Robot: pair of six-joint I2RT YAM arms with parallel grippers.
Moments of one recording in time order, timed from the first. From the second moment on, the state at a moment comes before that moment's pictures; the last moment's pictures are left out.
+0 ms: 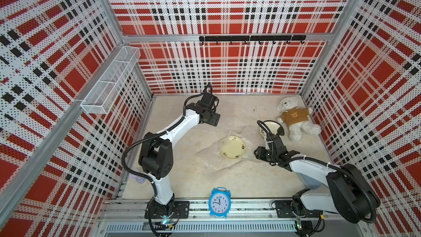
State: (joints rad) left arm -0.48 1.77 1.54 -0.74 -0.06 -0.04; right arm 0.44 1.30 0.49 -0.12 -0.09 0.64
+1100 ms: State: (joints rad) left arm -0.77 1.66 1.15 -0.96 -0.27 -0.15; right arm 0.46 1.34 0.56 -0.07 -0.14 0.64
